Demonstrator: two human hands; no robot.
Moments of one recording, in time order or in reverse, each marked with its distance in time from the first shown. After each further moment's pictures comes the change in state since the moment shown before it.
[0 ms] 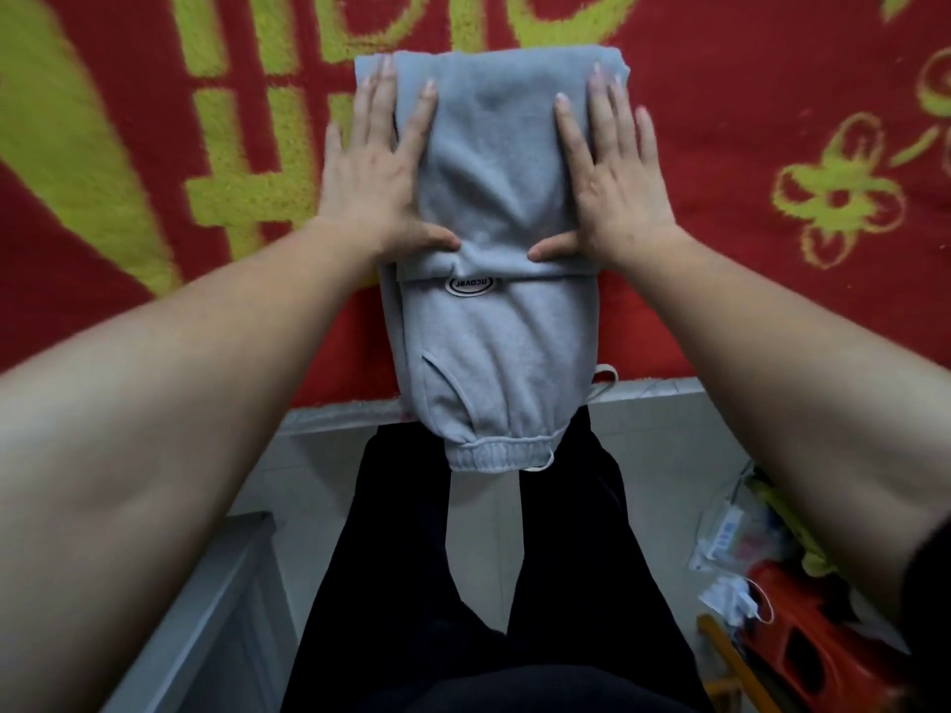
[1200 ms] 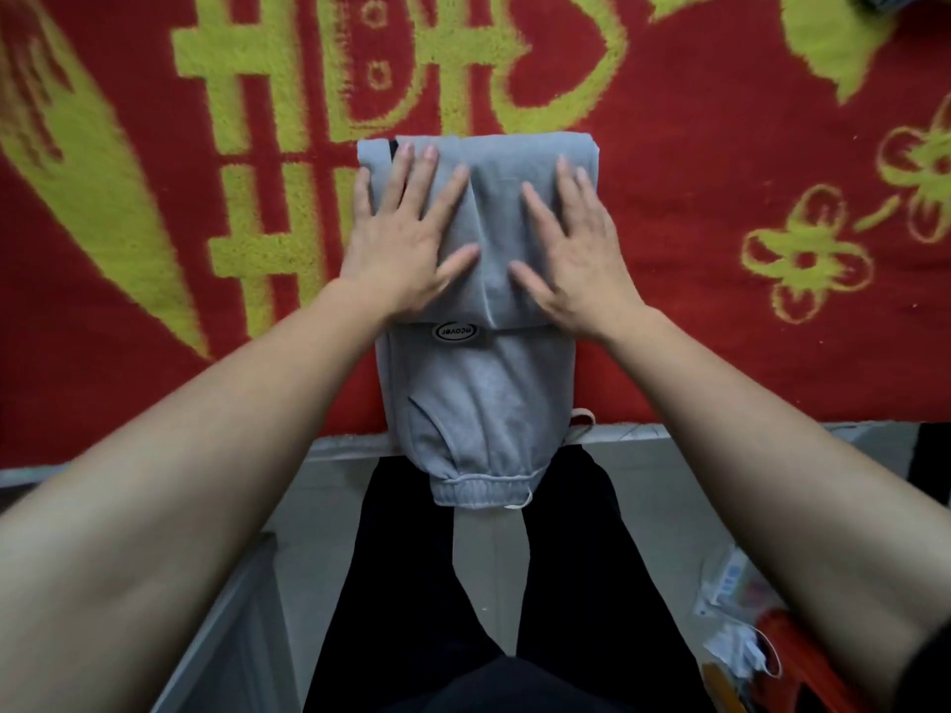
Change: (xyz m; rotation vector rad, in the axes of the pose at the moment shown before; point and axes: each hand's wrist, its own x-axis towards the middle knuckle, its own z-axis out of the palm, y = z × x) left_hand -0.001 0.033 -0.027 0.088 0.058 0.089; right_hand -0.018 0.006 -0.016 0.356 0.131 -0.106
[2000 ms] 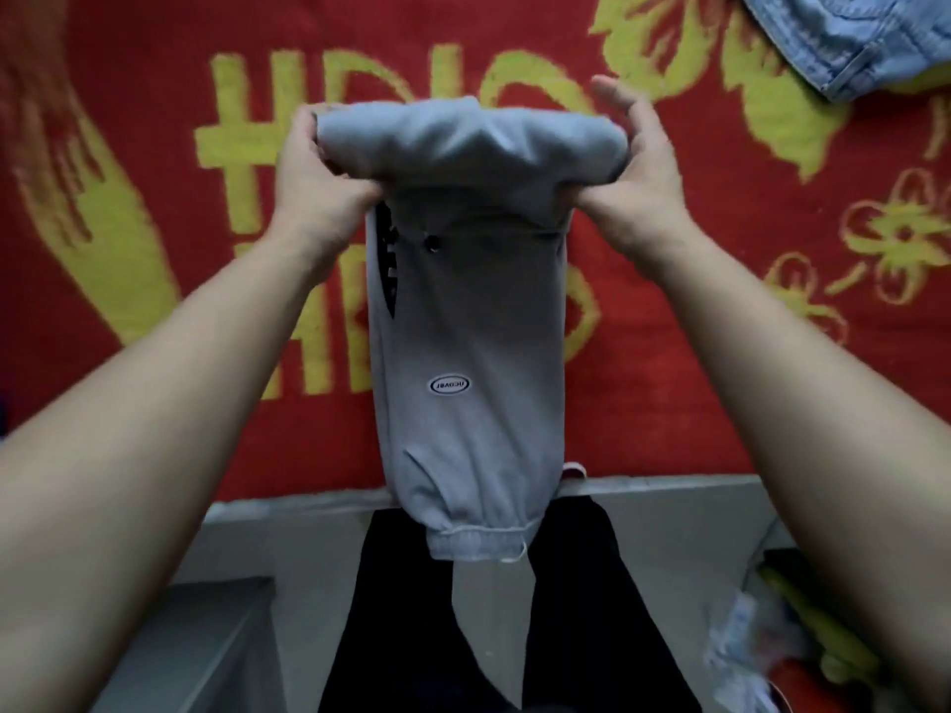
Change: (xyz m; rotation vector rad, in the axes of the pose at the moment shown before) left_hand 0.062 -0.042 -0.089 -1.261 0.384 -0.349; right_hand 0.090 0.032 -0.099 0.970 0.324 0.186
